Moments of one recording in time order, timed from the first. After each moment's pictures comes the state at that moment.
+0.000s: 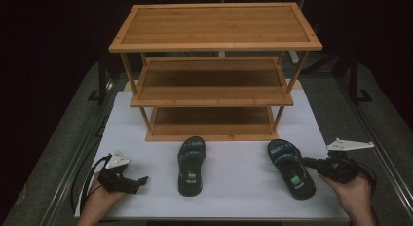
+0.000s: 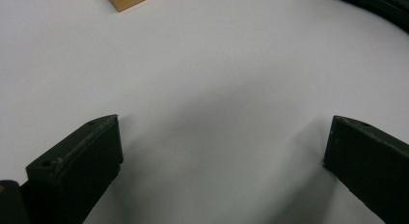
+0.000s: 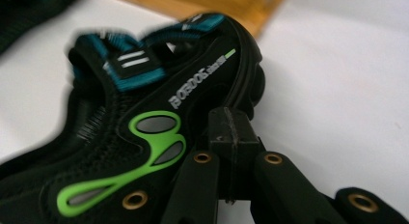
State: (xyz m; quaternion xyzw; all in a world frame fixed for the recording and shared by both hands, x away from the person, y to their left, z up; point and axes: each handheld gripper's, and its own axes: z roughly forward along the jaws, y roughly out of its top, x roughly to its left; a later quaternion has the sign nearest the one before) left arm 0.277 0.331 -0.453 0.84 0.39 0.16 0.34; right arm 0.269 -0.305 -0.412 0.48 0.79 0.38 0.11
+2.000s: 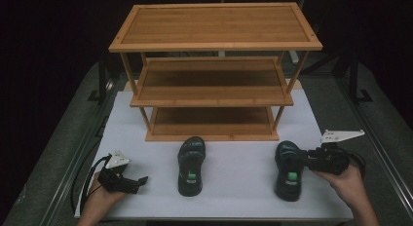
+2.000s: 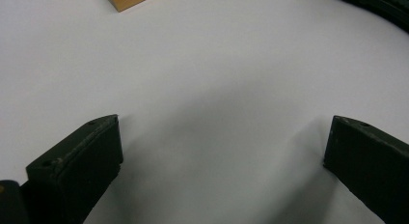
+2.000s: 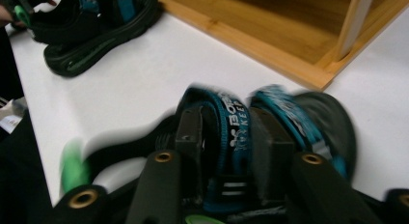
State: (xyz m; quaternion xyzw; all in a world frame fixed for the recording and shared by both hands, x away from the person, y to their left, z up) left arm 0.277 0.331 -0.453 0.84 0.39 0.16 0.34; right arm 0.291 -0.291 -0.398 0.38 0.81 0.45 0.03
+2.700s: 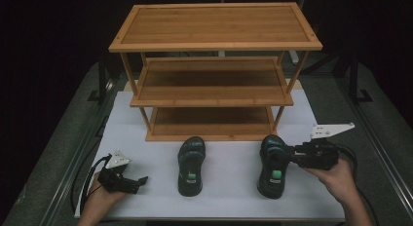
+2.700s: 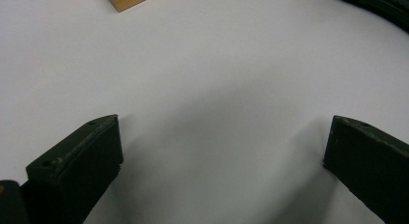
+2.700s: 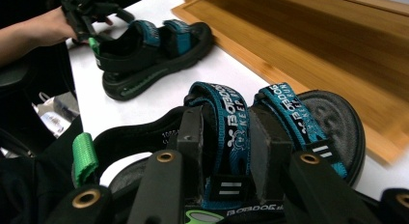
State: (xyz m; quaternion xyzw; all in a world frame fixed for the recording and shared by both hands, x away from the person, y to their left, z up) left arm 0.277 0.331 -0.453 0.84 0.39 0.16 0.34; right arm 0.295 -0.249 -0.367 0.31 0.82 0.48 0.02
